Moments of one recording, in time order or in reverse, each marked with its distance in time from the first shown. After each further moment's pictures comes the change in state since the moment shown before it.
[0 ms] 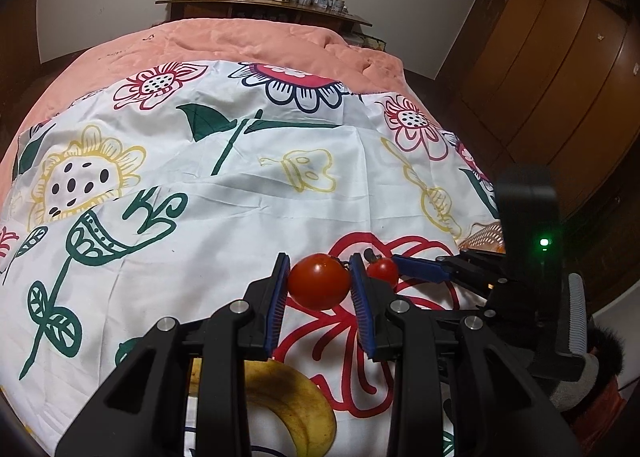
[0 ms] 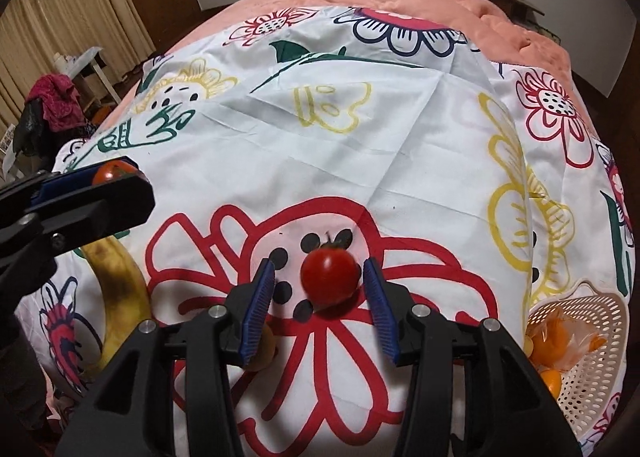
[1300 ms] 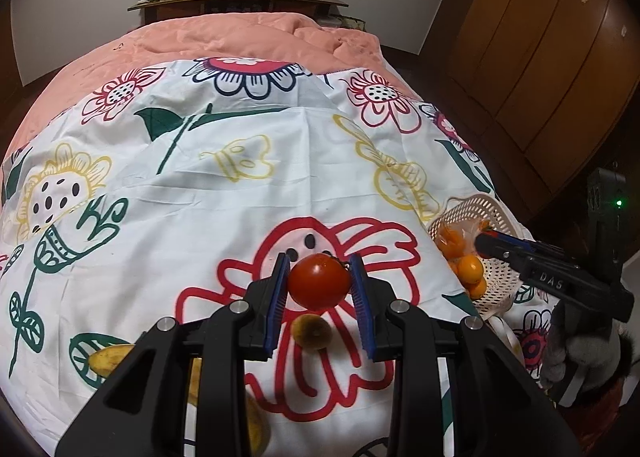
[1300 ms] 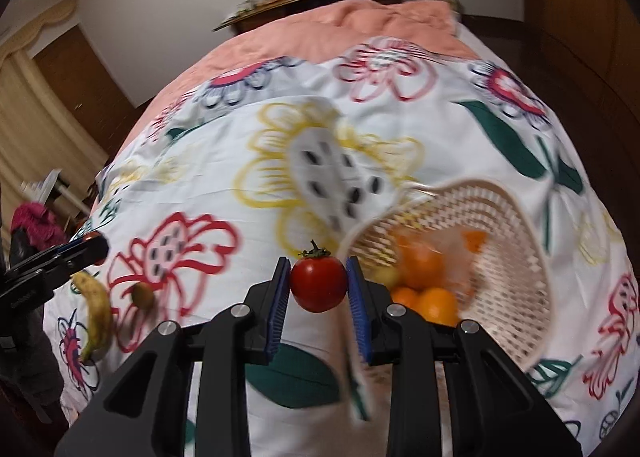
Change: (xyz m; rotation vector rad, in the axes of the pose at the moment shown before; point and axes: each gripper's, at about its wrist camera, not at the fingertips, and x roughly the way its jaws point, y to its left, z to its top) left arm 0.018 -0.059 -0.003 0.100 0.062 -0.005; right arm -0.087 -0.157 -0.089 0.423 -0.175 -0.047
